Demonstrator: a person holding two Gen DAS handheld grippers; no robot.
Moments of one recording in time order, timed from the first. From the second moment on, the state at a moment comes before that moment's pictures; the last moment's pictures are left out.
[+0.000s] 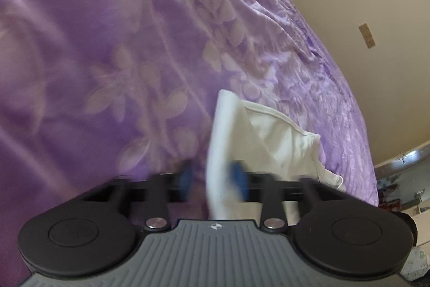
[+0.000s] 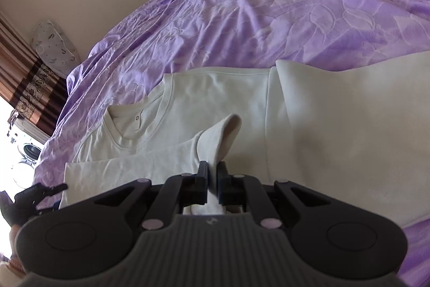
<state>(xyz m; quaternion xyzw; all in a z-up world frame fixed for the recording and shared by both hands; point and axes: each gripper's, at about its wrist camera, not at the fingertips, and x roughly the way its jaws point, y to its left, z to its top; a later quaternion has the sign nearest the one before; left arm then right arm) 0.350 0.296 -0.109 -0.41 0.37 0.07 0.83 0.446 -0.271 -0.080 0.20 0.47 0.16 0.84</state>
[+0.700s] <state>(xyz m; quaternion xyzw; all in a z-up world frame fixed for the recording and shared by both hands) 0.334 0.287 -0.065 -0.27 0.43 0.03 0.86 0.452 -0.272 -0.116 0.19 0.49 0.14 0.84</state>
